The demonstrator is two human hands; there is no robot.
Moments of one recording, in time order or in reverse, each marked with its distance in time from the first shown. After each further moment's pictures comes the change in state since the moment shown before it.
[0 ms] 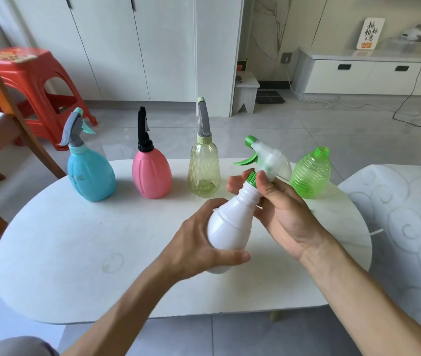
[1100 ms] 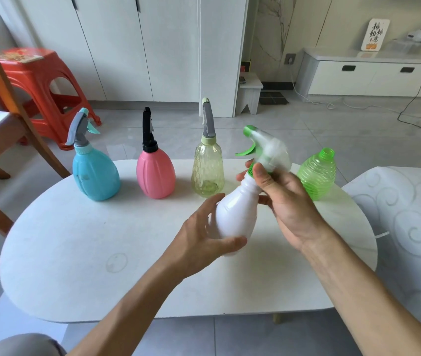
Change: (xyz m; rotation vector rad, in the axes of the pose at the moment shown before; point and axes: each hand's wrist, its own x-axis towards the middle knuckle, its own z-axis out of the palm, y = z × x) left_hand 0.002 -0.002 -0.002 -0.041 0.047 -0.072; right_hand 0.011 -0.008 0.008 -0.295 0.129 -0.110
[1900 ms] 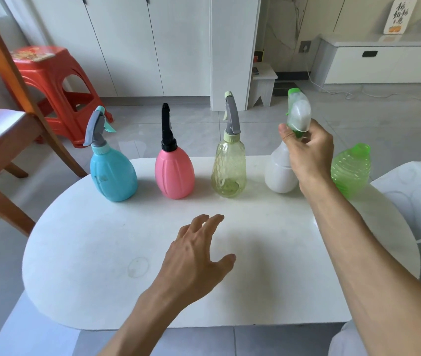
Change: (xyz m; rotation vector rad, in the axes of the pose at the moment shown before) left_hand -0.024 -0.027 -0.029 0.589 0.122 0.072; right_hand 0.114 0.033 -0.014 -0.457 0.555 -0.243
